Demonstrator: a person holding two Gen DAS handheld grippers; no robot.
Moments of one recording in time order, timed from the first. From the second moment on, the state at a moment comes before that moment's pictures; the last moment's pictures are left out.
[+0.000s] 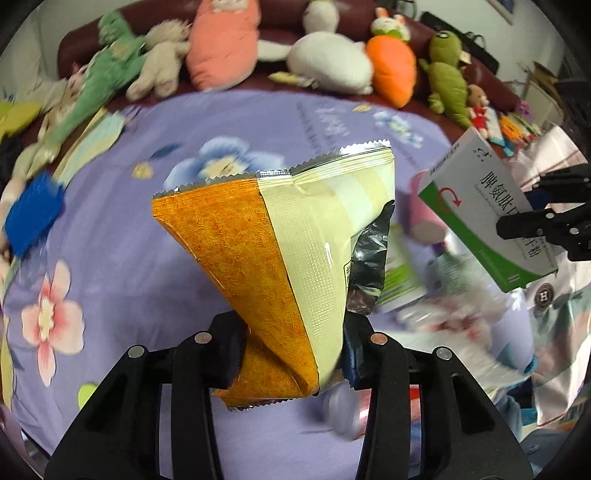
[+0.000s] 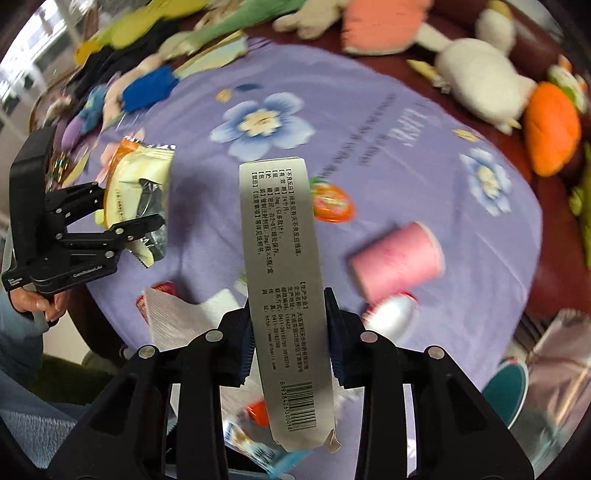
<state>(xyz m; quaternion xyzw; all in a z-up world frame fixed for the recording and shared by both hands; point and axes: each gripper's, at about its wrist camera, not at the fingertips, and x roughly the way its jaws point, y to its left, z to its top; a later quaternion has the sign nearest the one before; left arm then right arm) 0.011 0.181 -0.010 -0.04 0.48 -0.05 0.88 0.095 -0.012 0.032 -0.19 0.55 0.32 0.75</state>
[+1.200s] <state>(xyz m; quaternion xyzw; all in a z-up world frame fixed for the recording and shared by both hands) 0.116 -0.273 -0.032 0.12 0.51 -0.29 0.80 0.095 -0.483 -0.017 0.13 0.51 0.00 0.85</state>
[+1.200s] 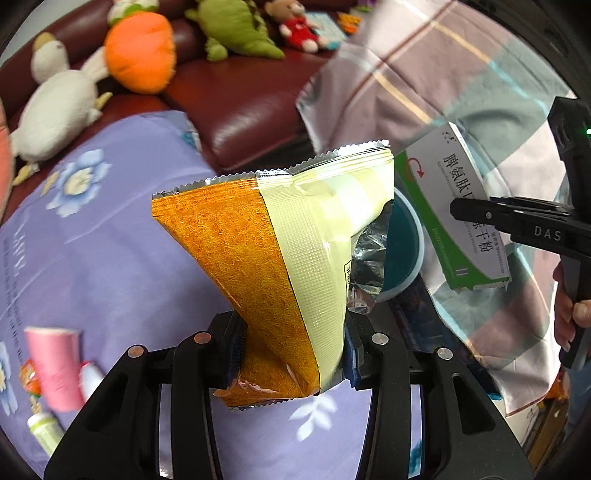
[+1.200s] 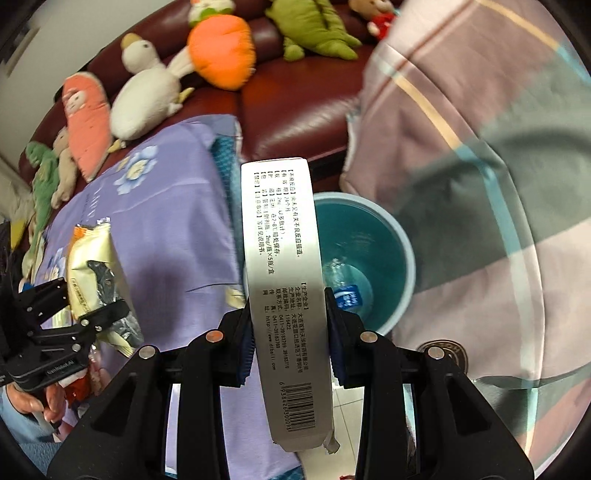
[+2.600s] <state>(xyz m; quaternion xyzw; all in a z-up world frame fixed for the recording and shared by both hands) 0.152 -0.320 -0.081 0.11 0.54 -0.30 0.78 0.129 -0.515 -0.060 0.15 0.56 -0.03 0.82</state>
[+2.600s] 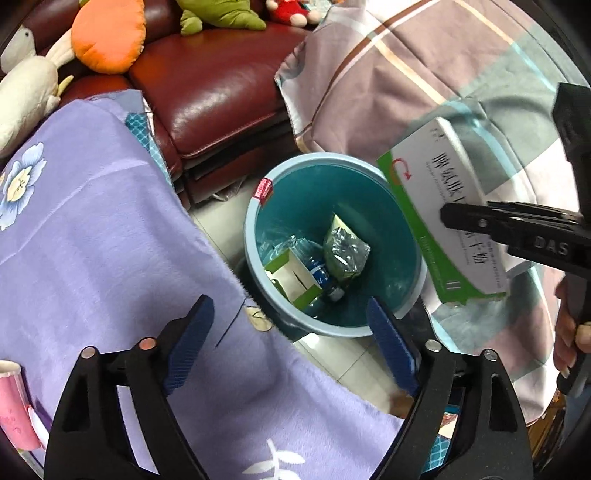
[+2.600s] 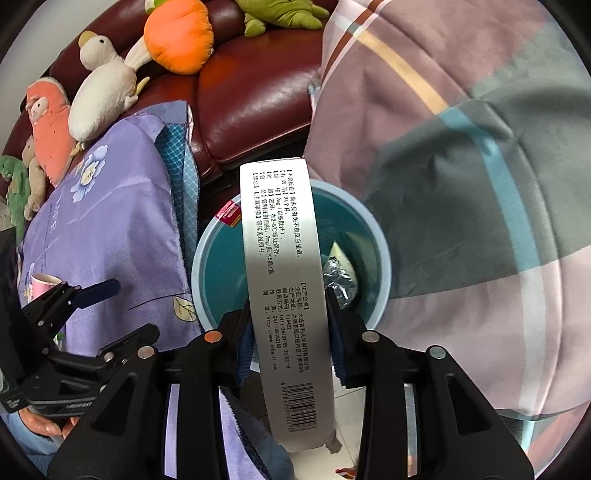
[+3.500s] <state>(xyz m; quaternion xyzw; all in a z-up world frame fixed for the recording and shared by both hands) 0.113 -0.248 -0.033 0.08 0.51 -0.29 0.80 0.088 -0.456 -0.017 0.12 0.56 -0.04 0.82</state>
